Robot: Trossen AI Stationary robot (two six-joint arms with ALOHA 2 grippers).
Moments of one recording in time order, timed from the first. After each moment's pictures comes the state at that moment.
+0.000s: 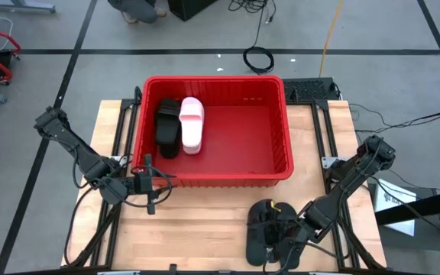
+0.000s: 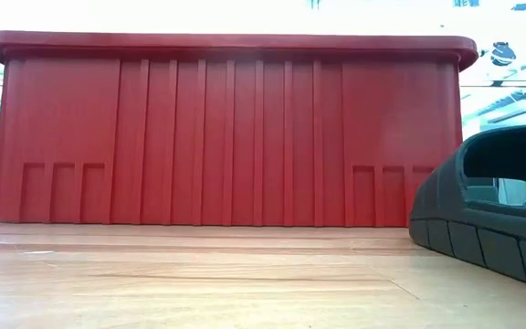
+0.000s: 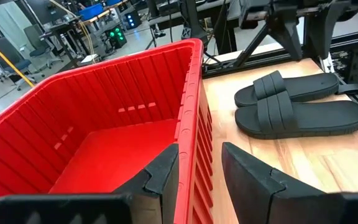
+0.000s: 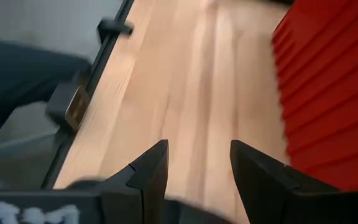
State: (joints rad) left arm -0.72 0.95 0.71 -0.16 -0.84 -0.06; right arm 0.76 1.64 1.27 -0.47 0.56 0.33
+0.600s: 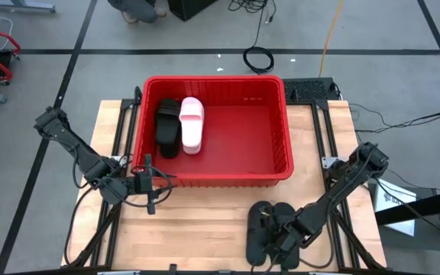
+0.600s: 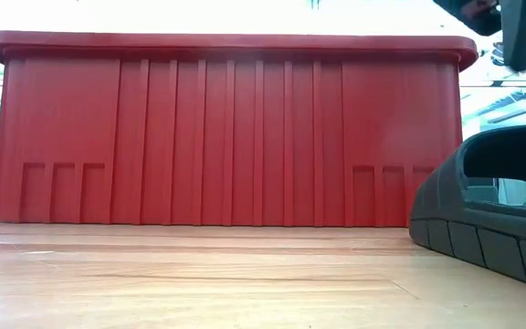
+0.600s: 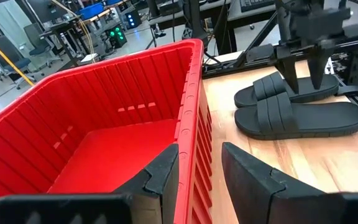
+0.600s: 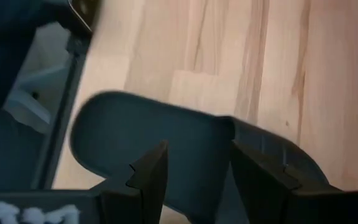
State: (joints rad) left arm -0.72 0.95 0.71 -0.16 -0.84 -0.07; right arm 0.75 1.75 1.27 -0.64 0.28 0.51
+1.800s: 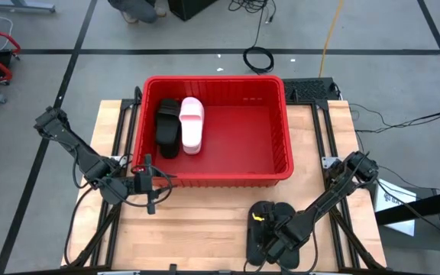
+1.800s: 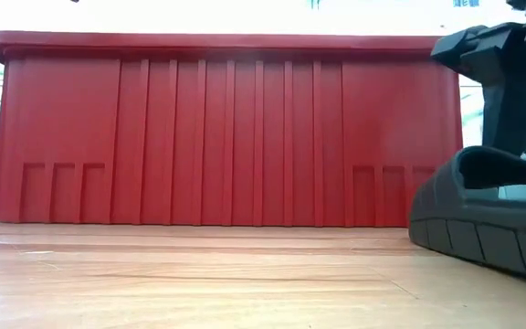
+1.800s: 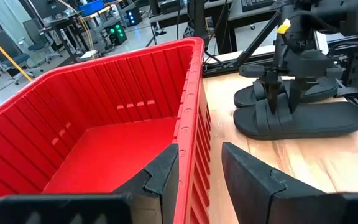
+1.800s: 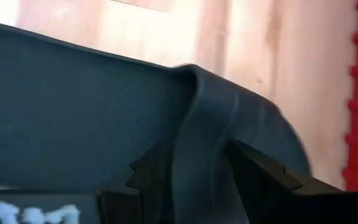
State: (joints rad) left arm -0.72 0.95 0.71 -0.17 -0.84 -0.09; right arm 0.73 1.90 1.28 -0.81 0.40 0.54
